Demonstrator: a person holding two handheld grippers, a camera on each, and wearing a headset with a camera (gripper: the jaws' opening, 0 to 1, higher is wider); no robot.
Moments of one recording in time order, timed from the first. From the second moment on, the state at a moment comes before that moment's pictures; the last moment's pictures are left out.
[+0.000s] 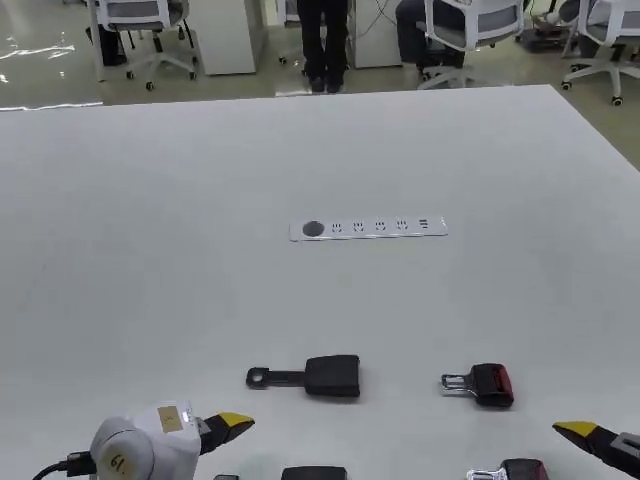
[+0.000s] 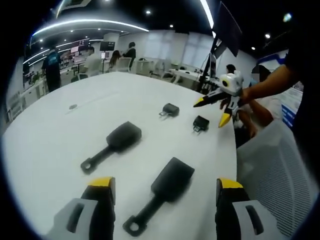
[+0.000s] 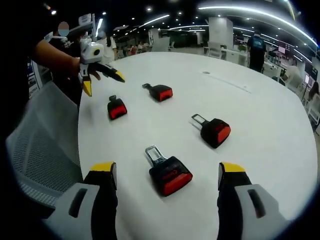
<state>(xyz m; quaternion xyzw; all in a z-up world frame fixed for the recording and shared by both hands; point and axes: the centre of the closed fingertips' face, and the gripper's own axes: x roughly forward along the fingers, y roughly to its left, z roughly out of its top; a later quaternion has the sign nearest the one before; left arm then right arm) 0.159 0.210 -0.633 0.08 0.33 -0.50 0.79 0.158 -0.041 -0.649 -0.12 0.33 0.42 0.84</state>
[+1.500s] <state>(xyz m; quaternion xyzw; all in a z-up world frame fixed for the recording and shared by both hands) 0.155 0.189 -0.685 0.19 0.33 -0.59 0.71 0.154 -0.047 -0.684 -0.22 0.39 0.52 0.73</state>
